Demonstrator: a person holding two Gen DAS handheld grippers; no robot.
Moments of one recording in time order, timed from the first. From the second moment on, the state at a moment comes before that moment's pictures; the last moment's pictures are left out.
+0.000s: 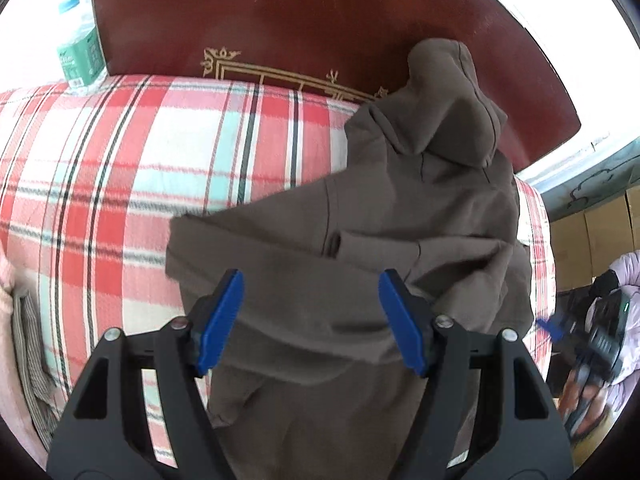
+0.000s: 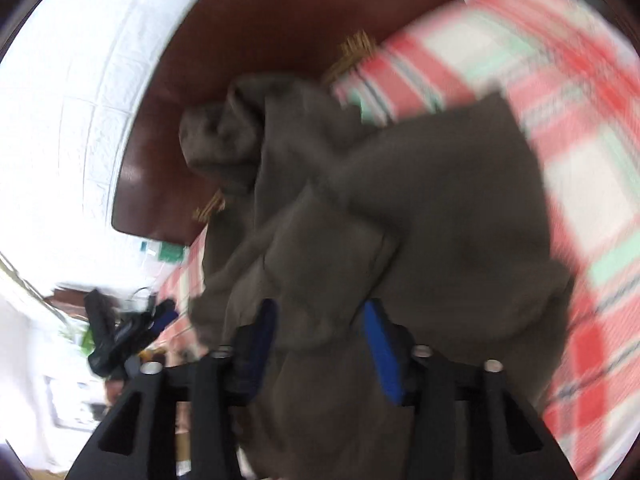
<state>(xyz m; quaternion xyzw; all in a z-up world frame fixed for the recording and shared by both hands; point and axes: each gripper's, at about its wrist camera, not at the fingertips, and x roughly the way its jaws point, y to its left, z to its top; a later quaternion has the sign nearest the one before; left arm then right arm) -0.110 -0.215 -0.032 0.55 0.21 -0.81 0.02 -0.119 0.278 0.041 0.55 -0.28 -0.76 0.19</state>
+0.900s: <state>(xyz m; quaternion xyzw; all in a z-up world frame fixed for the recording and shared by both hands) -0.095 -0.192 -0.055 0.59 0.24 -0.77 -0.02 -0.149 0.273 0.066 0.54 -0.25 -0.73 0.34</state>
